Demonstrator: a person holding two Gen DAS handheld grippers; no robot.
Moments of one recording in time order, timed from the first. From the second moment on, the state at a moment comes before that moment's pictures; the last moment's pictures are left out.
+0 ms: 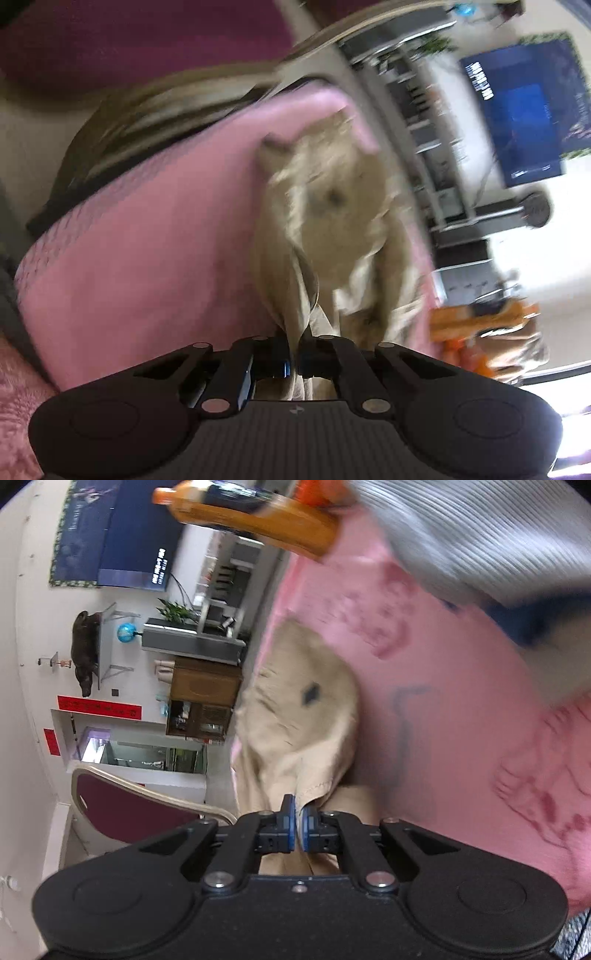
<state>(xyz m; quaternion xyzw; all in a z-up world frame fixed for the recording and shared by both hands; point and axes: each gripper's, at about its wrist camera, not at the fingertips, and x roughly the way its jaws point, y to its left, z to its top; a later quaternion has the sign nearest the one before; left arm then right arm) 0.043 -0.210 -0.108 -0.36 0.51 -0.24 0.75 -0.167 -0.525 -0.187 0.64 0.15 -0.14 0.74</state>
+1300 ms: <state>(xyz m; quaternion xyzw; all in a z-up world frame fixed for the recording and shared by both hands) 0.056 -0.244 0.266 -0.27 0.13 -0.38 0.88 -0.097 -0.534 0.198 0.32 -0.09 -0.10 0.94</state>
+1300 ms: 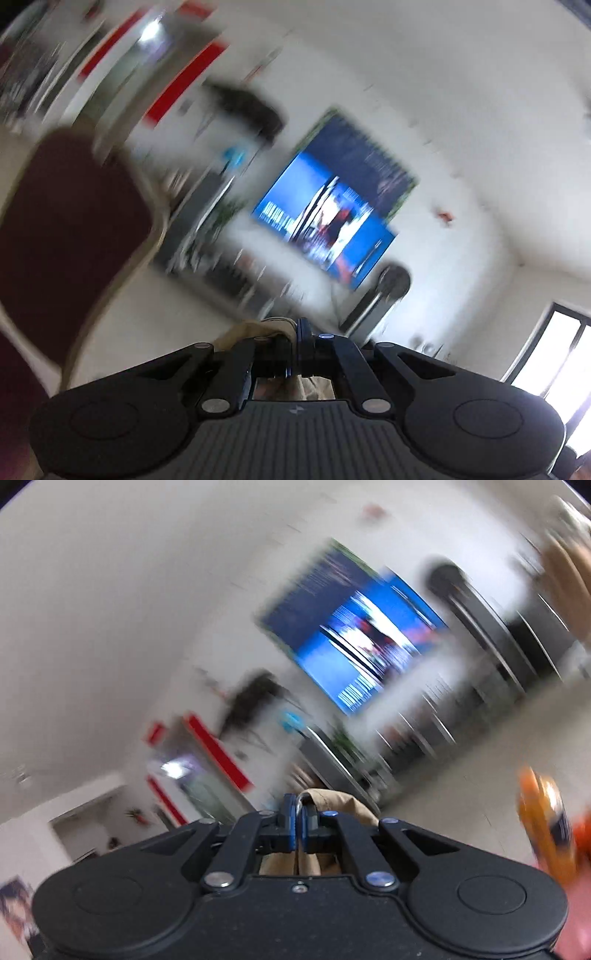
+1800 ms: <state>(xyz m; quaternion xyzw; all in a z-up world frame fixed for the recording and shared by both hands) 0.063 -0.262 -0.090 -0.19 0.51 -0.21 0.81 -0.132 -0.536 -0.136 0.48 0.26 -0.22 0.81</state>
